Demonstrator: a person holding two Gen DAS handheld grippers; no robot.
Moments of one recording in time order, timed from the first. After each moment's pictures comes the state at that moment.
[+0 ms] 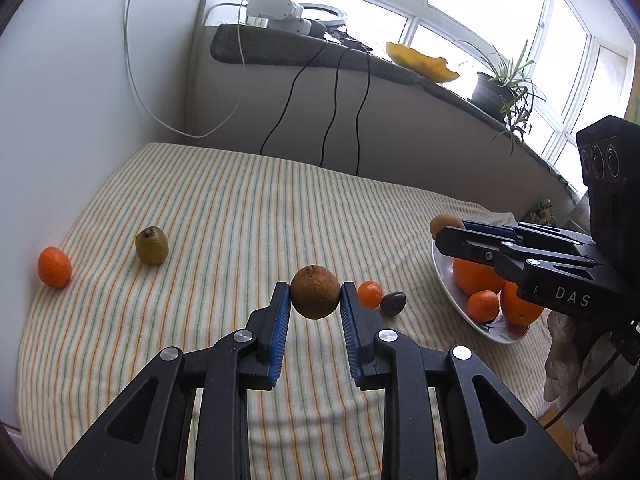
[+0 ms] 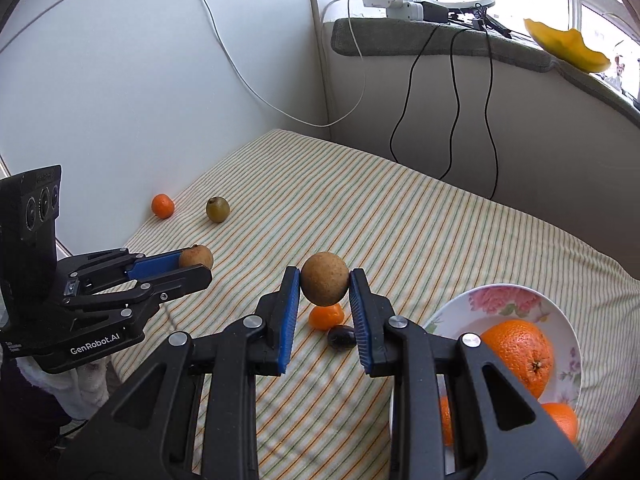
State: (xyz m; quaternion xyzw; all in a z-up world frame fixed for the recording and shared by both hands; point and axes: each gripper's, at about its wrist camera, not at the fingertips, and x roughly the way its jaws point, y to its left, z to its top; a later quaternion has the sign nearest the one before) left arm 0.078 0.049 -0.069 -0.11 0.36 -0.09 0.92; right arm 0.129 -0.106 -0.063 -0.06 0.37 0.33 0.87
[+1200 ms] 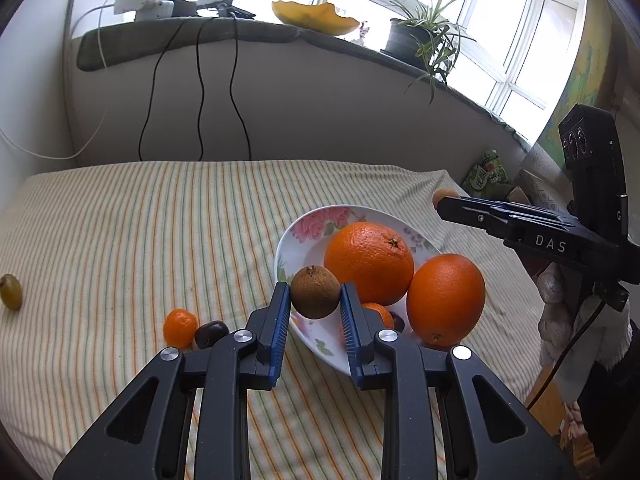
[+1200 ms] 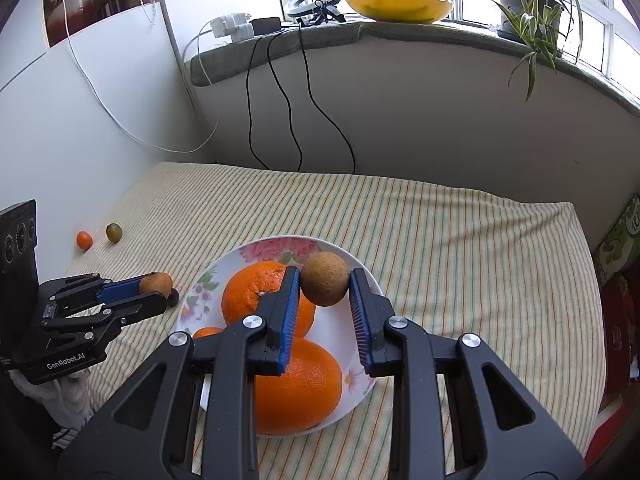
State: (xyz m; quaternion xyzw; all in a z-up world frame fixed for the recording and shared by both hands) left arm 0.117 -0.077 -0.068 -0.06 0.39 -0.21 0.90; right arm 0.154 -0.286 -0.064 0.01 0.38 0.20 0.90
